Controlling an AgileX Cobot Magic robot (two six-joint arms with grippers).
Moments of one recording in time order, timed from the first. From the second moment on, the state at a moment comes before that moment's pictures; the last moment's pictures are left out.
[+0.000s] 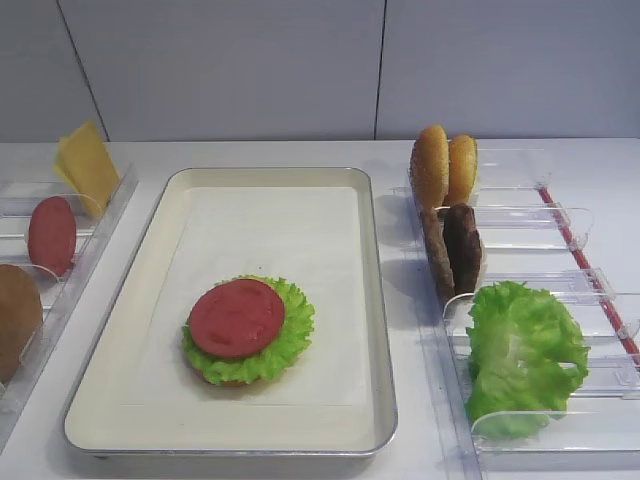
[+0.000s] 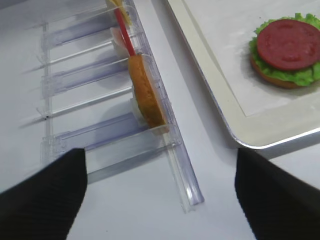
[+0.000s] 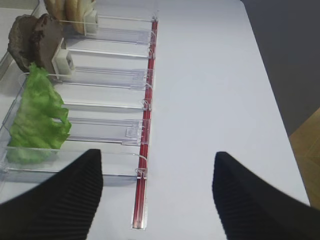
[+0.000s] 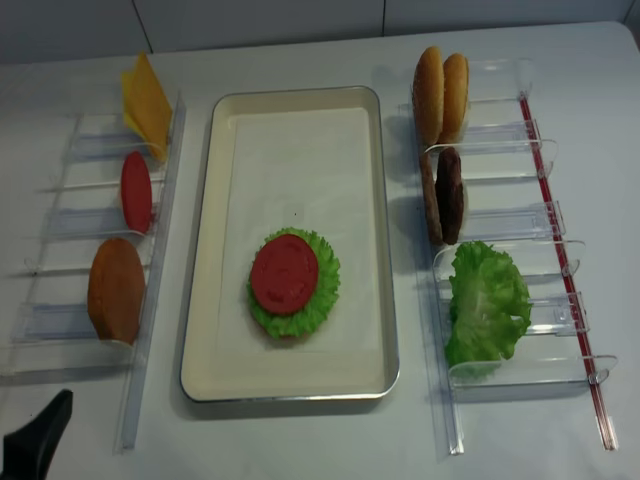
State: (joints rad) left arm -0.21 0.19 -0.52 0.10 1.05 0.05; right arm 0.08 -0.02 -0.47 -0.05 1.13 0.01
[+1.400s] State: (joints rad) left arm -0.21 -0.02 -0.48 0.04 1.17 0.04; right arm 0.08 -0.02 -0.47 -0.04 1.13 0.01
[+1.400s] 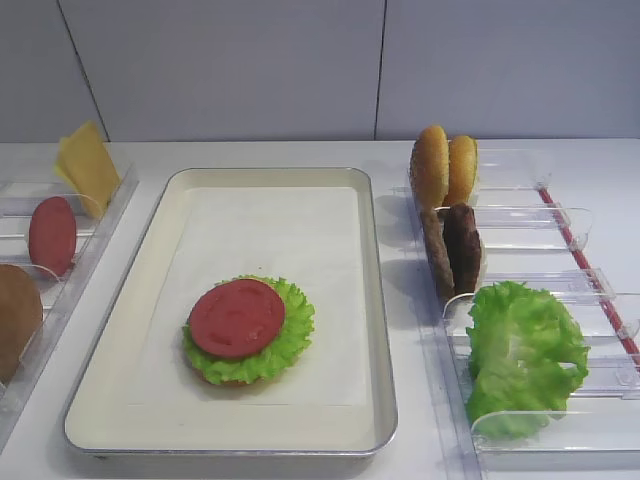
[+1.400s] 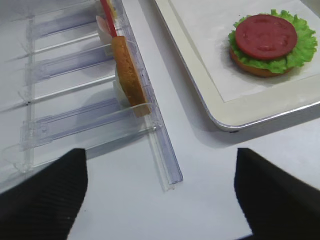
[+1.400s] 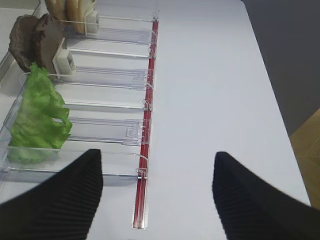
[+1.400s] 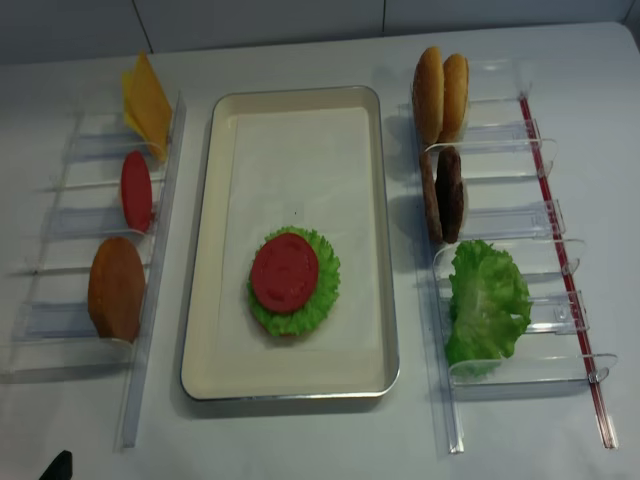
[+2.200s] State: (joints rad) left arm -0.02 -0.02 -0.48 0.04 1.17 0.04; right arm 0.08 -0.02 -0.47 -0.04 1.13 0.01
